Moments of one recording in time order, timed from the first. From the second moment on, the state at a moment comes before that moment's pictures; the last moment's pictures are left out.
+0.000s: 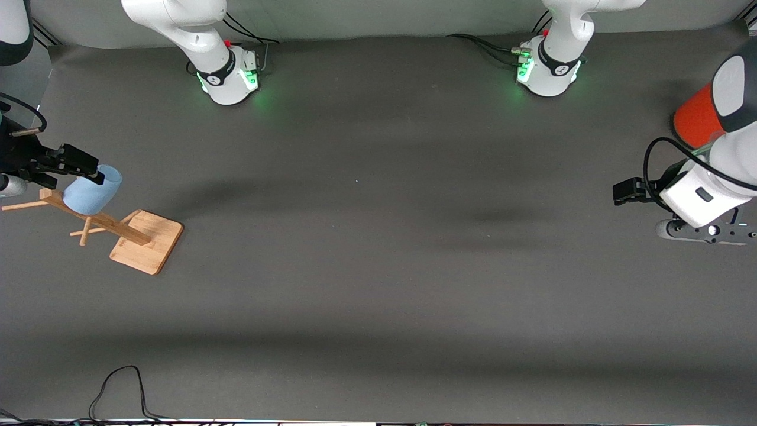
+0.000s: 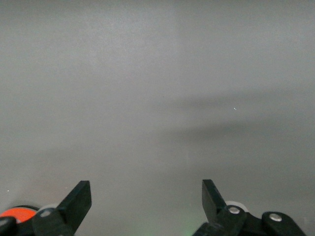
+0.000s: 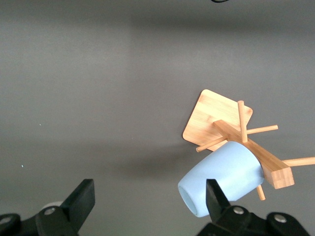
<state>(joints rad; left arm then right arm) -0.06 0.18 -0.02 -1.53 0.03 1.58 0.02 -0.01 -0.04 -0.06 -1.70 0.03 1.66 -0.11</state>
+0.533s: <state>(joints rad) -0.06 0.18 -0.02 -1.53 0.02 1.57 0.02 -0.02 -0.04 -0.09 -1.67 0.05 1.63 0.01</state>
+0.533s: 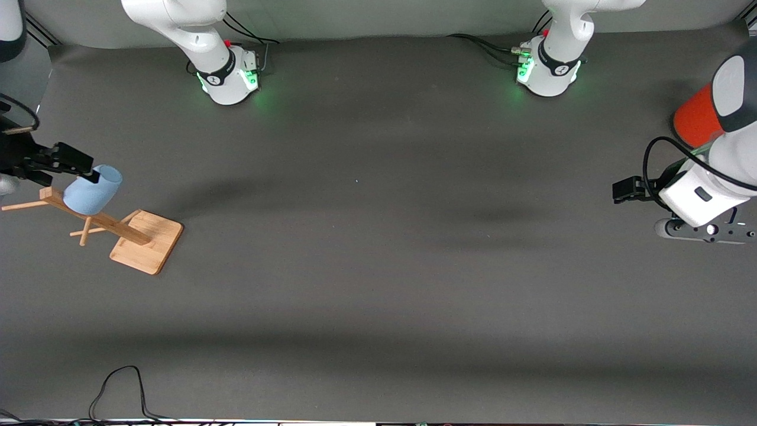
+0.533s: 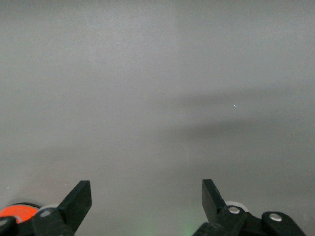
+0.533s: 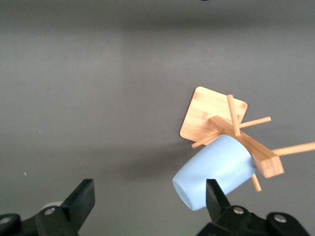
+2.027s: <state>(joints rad) -0.04 0.10 0.00 -1.55 0.02 1.58 0.02 -0.04 0.11 -0.33 -1.85 0.26 1.69 0.50</state>
